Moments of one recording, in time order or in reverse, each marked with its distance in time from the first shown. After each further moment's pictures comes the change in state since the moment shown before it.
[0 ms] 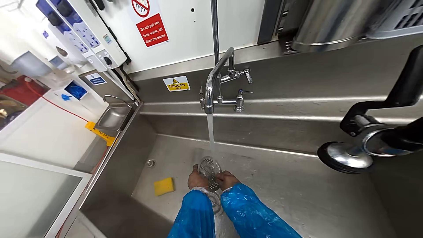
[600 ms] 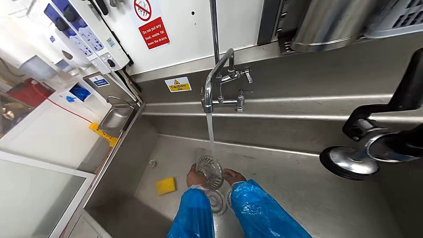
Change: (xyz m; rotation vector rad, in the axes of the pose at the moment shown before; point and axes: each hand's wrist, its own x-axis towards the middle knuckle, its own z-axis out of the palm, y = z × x) left_hand -0.001 -0.008 -0.010 -0.102 0.014 0.032; right_hand -0.007 0.015 -0.002 0.614 0.109 0.174
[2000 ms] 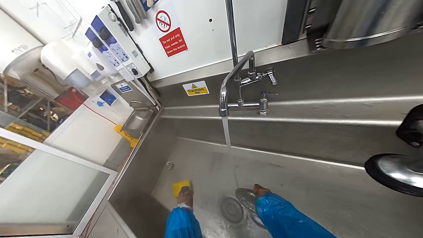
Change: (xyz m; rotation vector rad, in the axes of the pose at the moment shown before) left_hand -0.002 -0.109 -0.053 -0.304 0.111 -0.164; right_hand 0.061 0.051 -0.010 -0.778 -0.229 0.093
